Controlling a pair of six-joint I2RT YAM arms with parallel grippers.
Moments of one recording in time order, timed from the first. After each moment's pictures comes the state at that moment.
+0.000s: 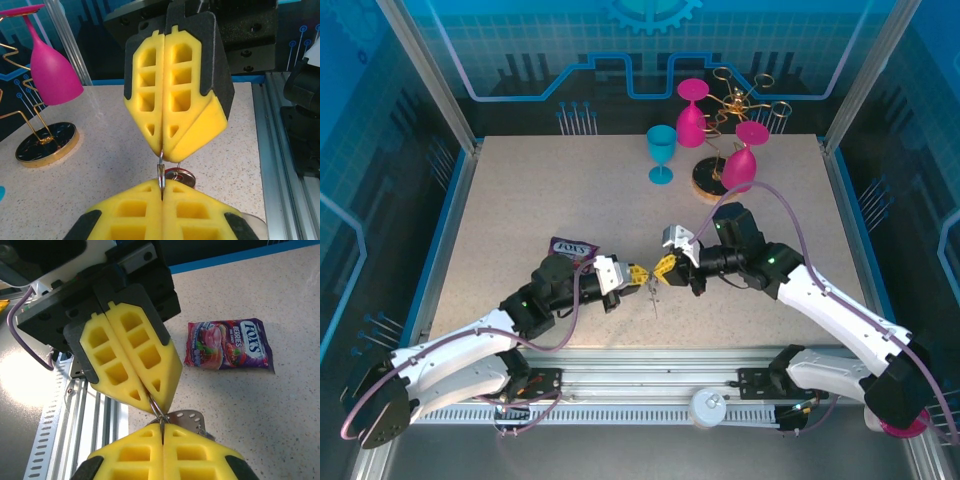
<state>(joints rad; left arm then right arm) -0.78 0.91 0.45 0.32 0.38 0.24 0.64 1.11 0.91 -0.44 -0.73 -0.30</state>
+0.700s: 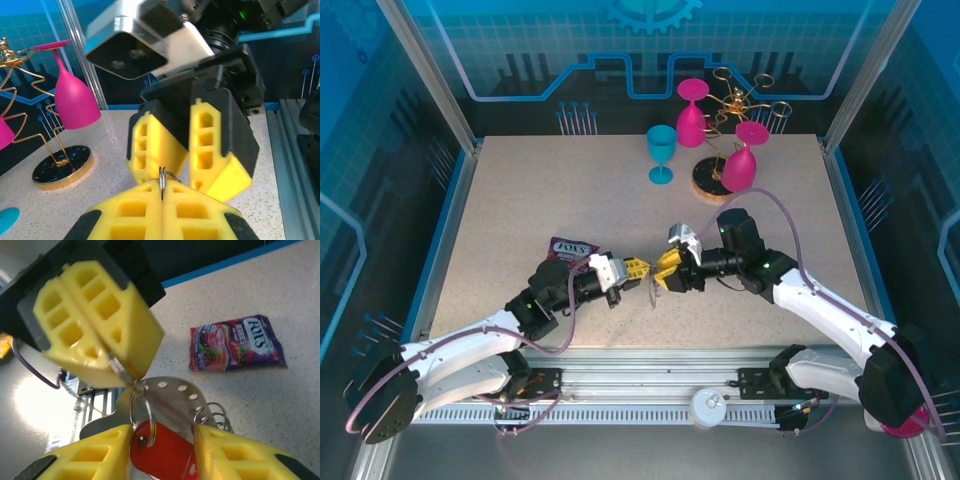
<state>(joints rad) -0.78 0.96 0.40 0.56 0.35 0.19 0.58 1.12 0.74 -0.17 -0.84 -0.17</state>
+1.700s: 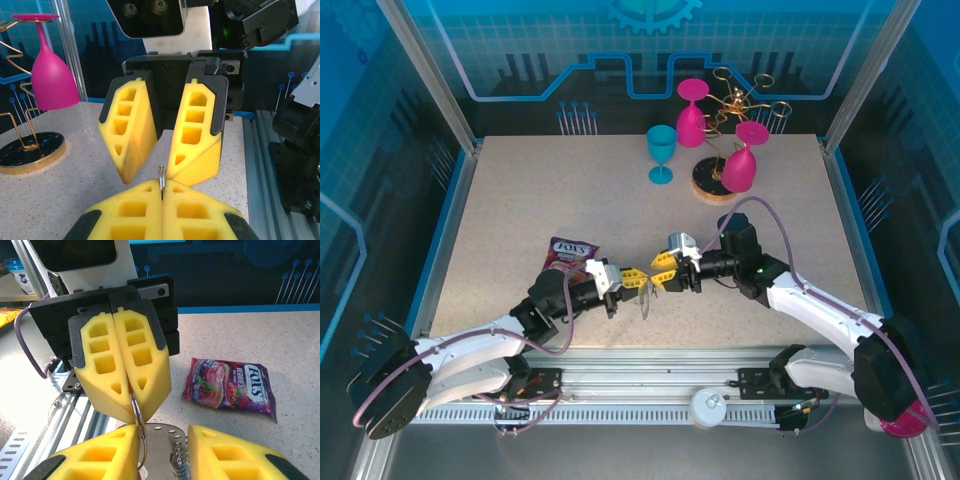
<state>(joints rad) -0.78 0.99 0.28 0.74 0.40 0.04 0.57 1.18 0.67 0.09 -0.94 -0.33</state>
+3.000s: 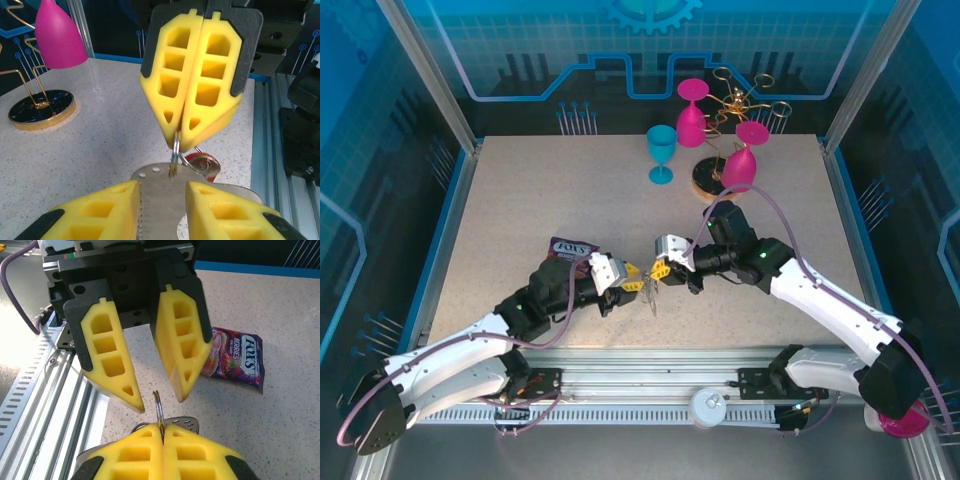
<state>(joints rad) -0.78 0.86 0.44 0.21 0.33 0.11 0.67 1.18 0.96 -0.49 -0.72 -0.61</state>
